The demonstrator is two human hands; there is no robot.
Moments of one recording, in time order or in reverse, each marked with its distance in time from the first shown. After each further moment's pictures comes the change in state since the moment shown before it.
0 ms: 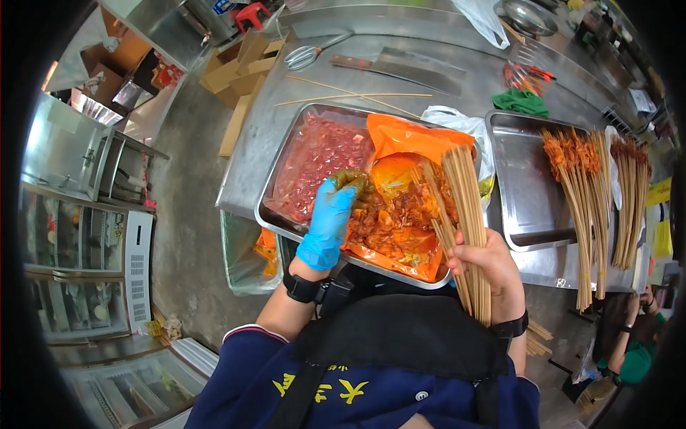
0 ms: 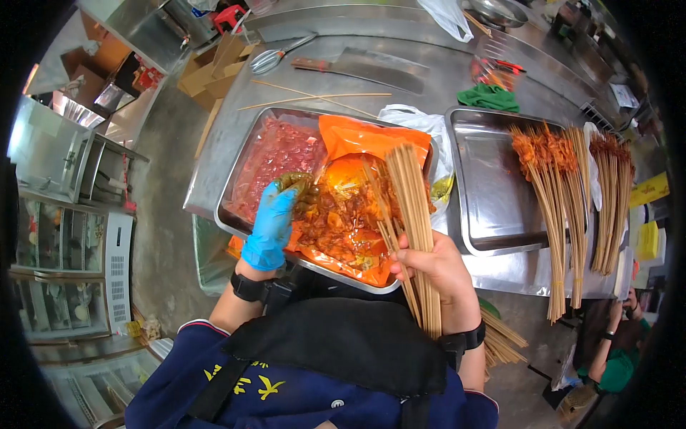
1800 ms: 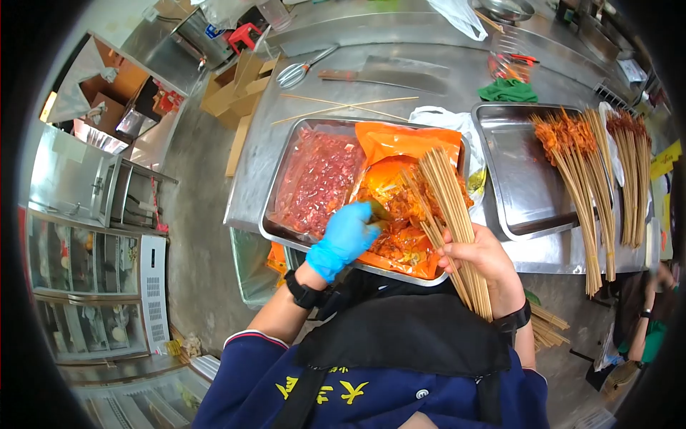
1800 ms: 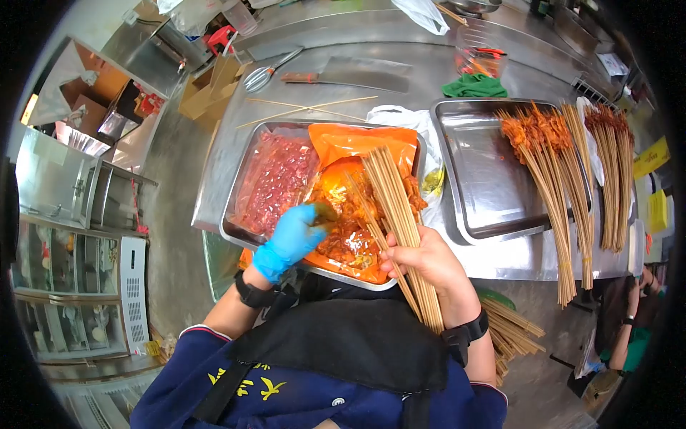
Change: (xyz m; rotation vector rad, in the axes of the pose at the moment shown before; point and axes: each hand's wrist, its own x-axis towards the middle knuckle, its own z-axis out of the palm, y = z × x) left_hand -0.005 -0.004 0.010 1.111 -0.451 0.120; right_hand -0.001 0.006 -0.003 0.014 -0.085 -0.005
